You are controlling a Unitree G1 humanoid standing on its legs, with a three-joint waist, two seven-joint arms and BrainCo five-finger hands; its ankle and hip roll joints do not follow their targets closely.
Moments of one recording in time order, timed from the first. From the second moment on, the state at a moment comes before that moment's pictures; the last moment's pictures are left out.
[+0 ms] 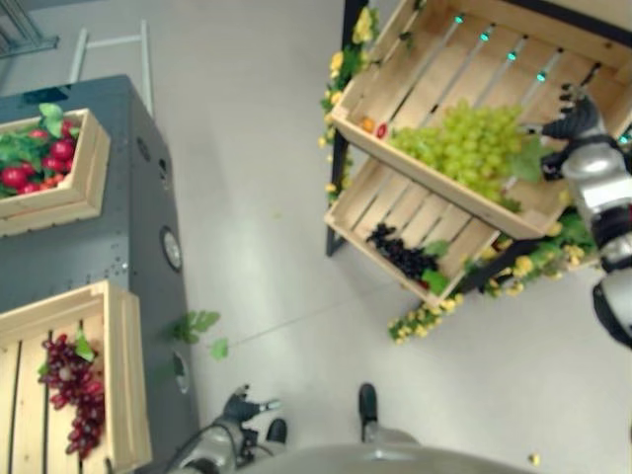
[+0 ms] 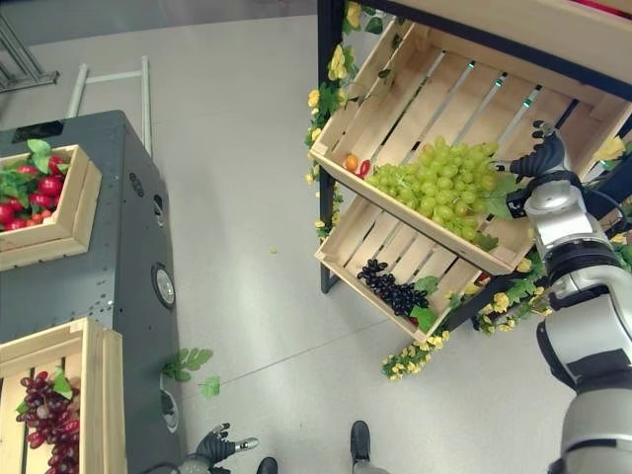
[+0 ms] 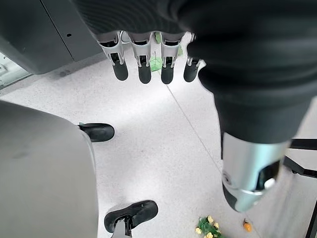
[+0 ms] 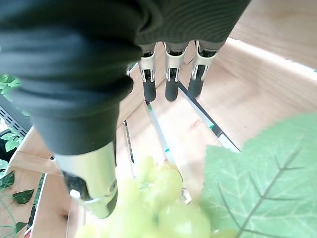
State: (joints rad) left arm -0.05 0.17 -0.30 1.18 -0.15 -0.05 0.16; right arm -1.11 -0.89 0.55 1.01 0.32 0.05 -0.22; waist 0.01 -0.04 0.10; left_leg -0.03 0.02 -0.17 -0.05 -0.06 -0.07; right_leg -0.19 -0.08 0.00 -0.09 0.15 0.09
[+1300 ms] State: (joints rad) left arm -0.04 0.16 -0.25 1.17 0.03 -0.04 0.16; right arm -0.05 -0.55 -0.06 -0.07 0.28 -0.15 -0.14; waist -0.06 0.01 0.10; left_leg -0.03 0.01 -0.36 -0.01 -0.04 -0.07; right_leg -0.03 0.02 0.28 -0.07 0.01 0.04
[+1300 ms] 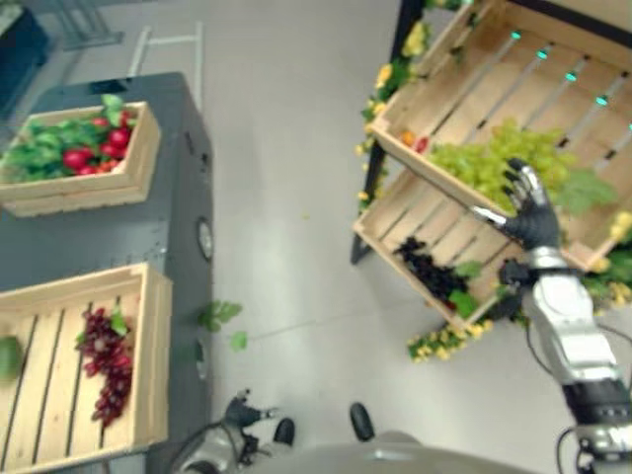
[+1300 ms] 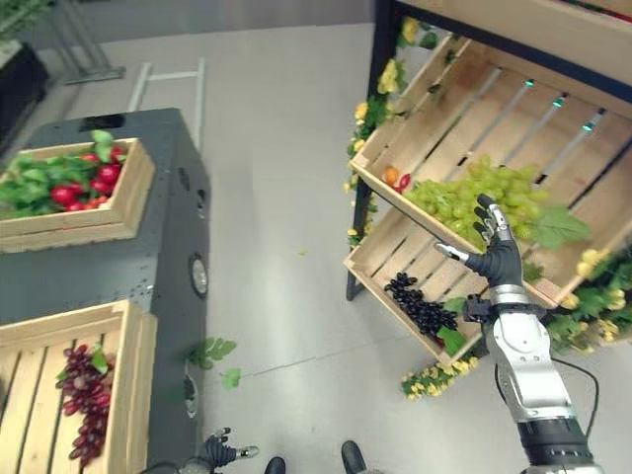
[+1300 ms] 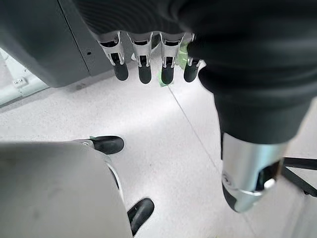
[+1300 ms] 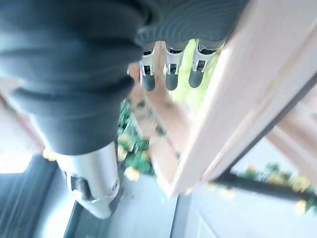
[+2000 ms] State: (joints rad) left arm -0.03 0.13 -0.25 1.17 0.05 -0.05 0.19; right arm 0.14 -0.52 0.01 -0.09 0.22 -0.15 -0.08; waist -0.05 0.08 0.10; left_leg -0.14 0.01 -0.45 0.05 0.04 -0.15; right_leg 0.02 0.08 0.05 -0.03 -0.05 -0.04
